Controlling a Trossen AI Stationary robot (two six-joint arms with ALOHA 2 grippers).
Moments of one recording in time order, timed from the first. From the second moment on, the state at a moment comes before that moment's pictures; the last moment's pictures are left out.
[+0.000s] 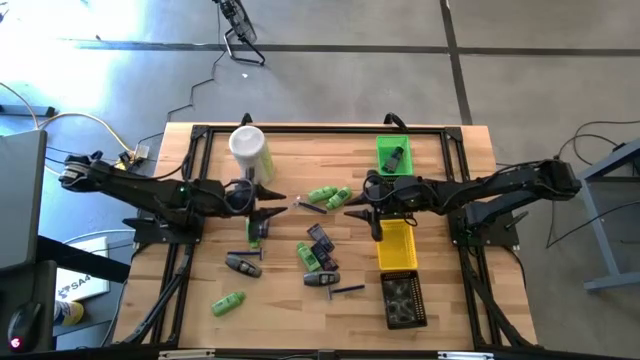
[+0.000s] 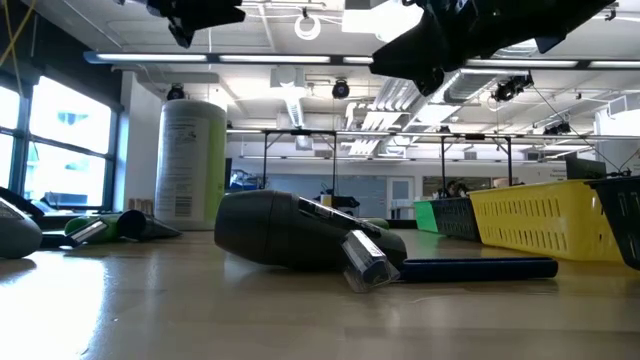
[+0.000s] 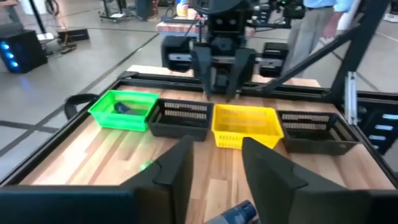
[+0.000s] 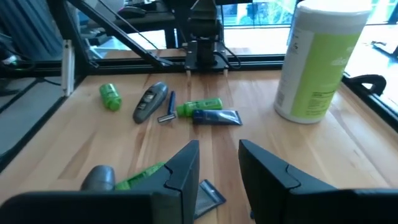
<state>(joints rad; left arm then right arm) -0.21 0.89 0.66 0.08 -0.35 -0.10 0.03 1.25 0.65 0.33 0.01 0.04</state>
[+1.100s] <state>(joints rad) -0.22 0.88 0.47 0.35 -0.53 -0.04 0.03 1.25 0.84 0.03 0.09 0.03</state>
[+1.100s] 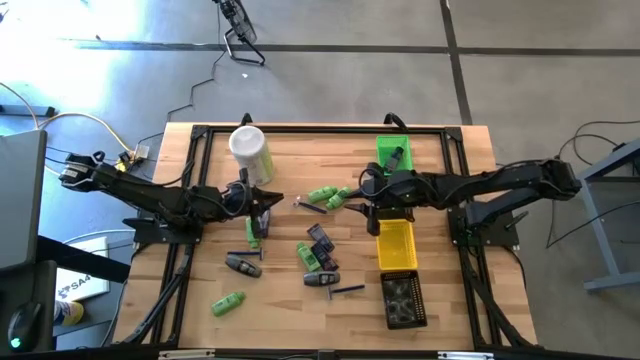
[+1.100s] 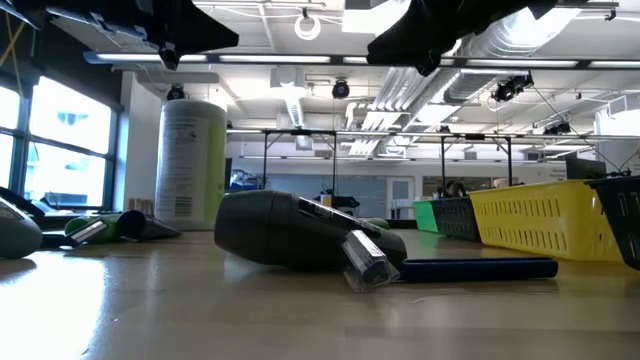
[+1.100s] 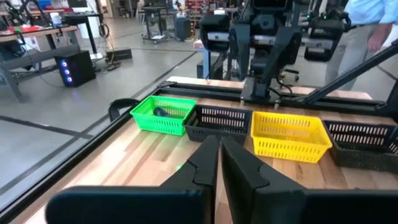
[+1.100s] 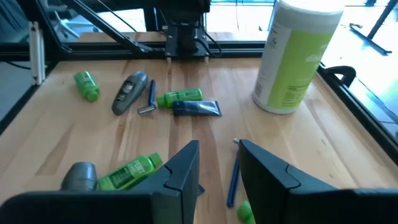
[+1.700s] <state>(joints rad) -0.22 0.88 0.47 0.34 -0.53 -0.03 0.00 1.56 1.12 -0.32 0.10 -0.06</state>
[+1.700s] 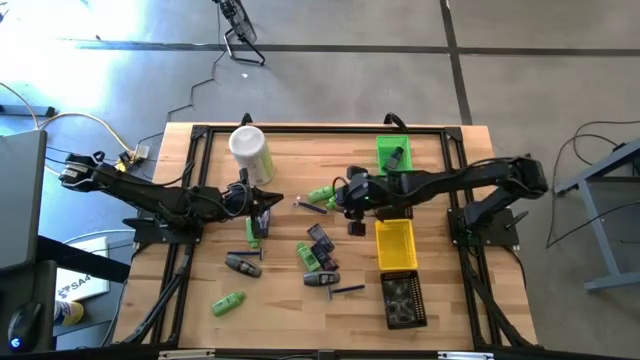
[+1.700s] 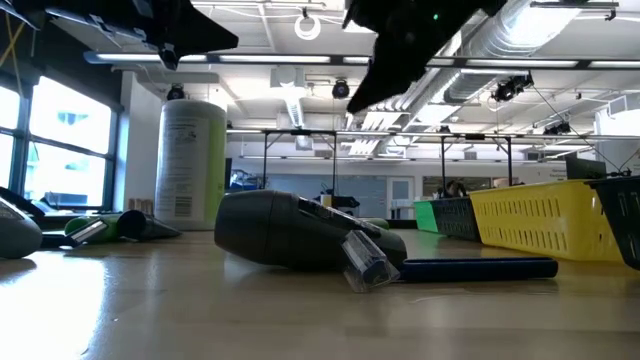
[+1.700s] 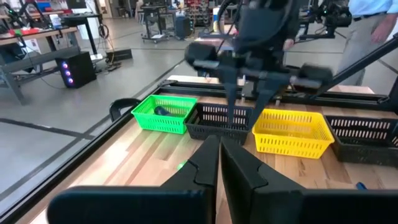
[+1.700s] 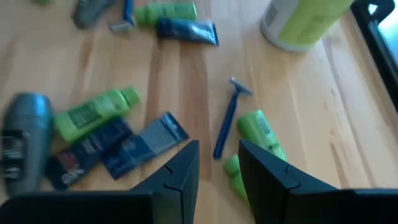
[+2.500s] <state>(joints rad) -0.22 0.88 0.47 0.34 -0.53 -0.03 -0.09 1.75 1.12 -0.40 0.20 -0.08</state>
